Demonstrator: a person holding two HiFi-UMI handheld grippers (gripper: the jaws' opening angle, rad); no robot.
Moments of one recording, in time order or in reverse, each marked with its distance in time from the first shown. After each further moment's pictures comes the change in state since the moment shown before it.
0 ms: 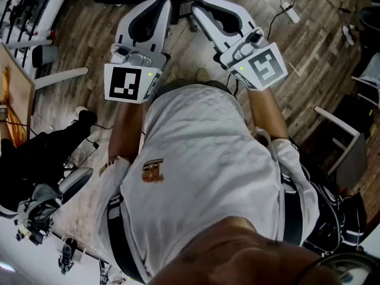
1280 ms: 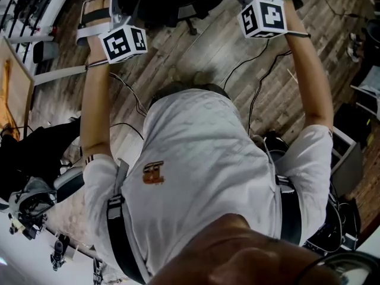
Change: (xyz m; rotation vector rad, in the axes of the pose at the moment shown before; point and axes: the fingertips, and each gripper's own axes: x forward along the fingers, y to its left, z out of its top) left arm 0.032 0.099 -0.118 1.245 0.750 0.008; right arm -0.004 -0.167 -0.089 -1.221 0.791 0.110
